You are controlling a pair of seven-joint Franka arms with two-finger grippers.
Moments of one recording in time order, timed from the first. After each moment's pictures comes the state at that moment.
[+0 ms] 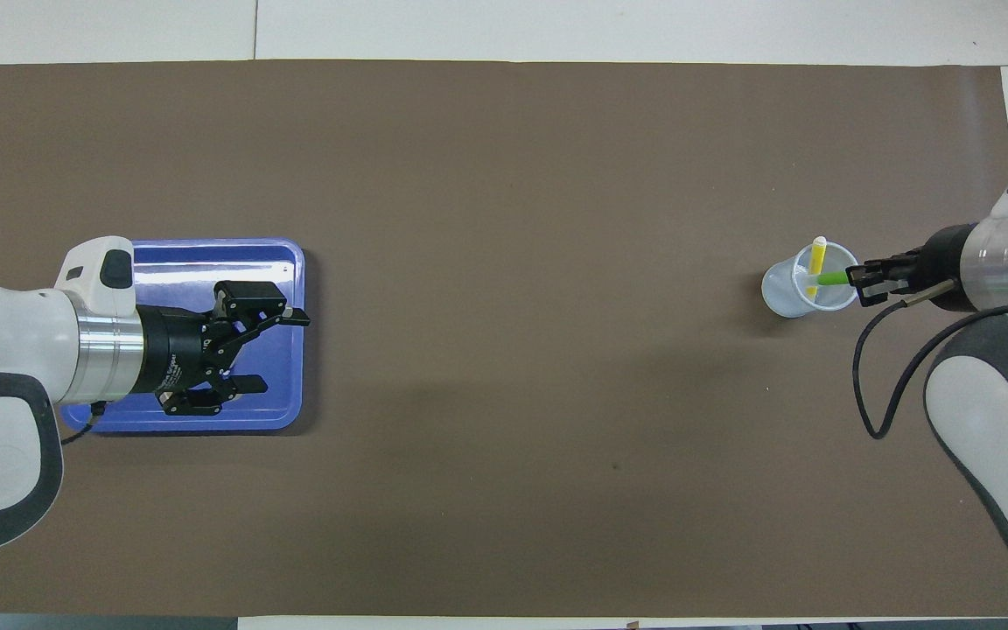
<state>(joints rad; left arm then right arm) -0.18 -0.23 -0.03 -2.24 -0.55 2.05 -0.63 0.05 -0.11 -0.06 -2.06 0.07 2.10 -0.35</state>
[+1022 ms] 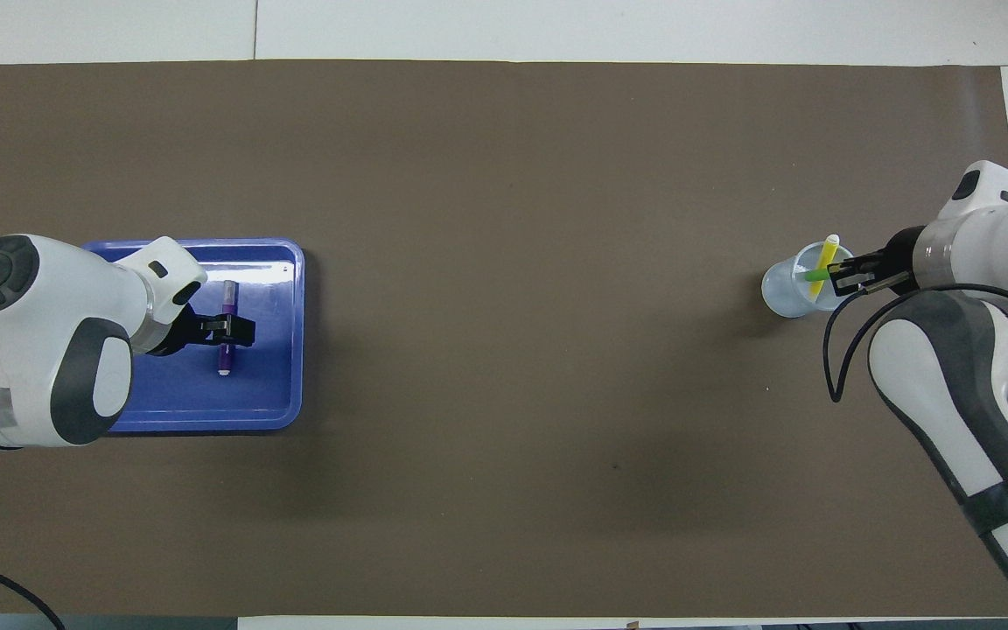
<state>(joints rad) -0.09 0.07 -0.03 -2.25 -0.06 2.26 -0.02 0.05 0.02 -0.09 -2.12 0.07 2.29 -0.39</state>
